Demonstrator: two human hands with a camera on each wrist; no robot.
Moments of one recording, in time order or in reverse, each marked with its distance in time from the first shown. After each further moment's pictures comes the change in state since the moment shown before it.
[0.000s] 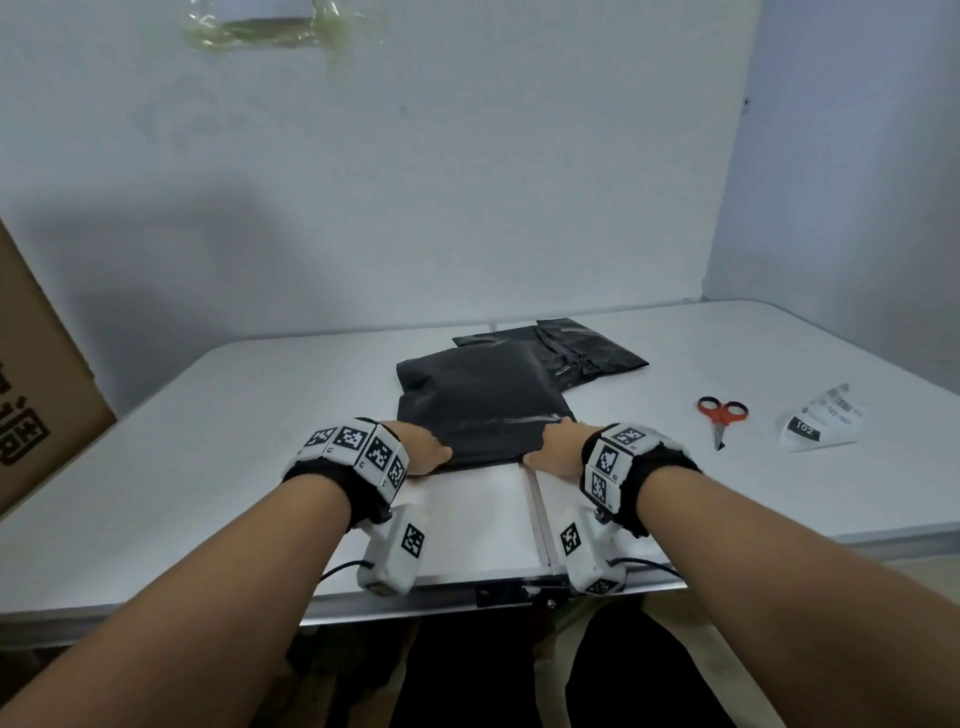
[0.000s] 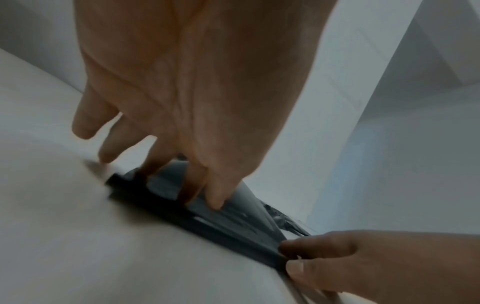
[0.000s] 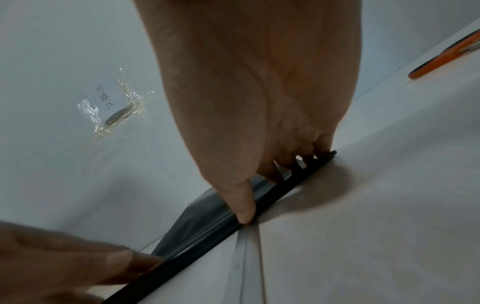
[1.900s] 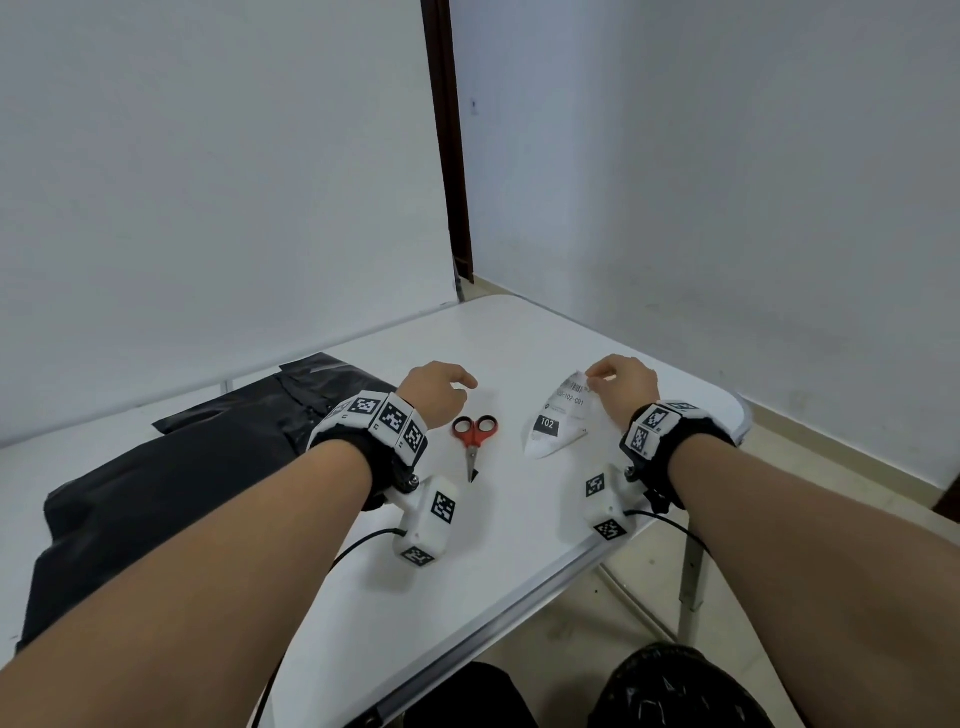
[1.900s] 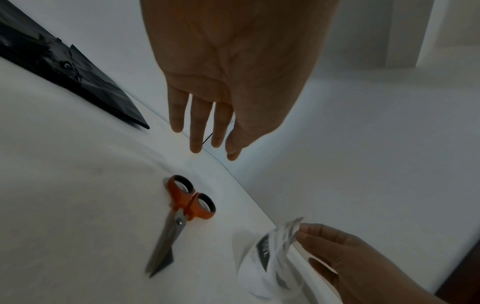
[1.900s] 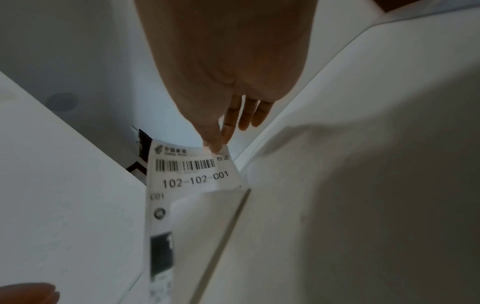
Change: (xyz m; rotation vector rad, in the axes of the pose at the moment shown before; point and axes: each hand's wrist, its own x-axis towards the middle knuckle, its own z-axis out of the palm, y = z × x) left_hand 0.114 0.263 -0.154 -0.630 0.471 0.536; right_hand -0.026 0.354 -0.032 0.729 0.881 0.567
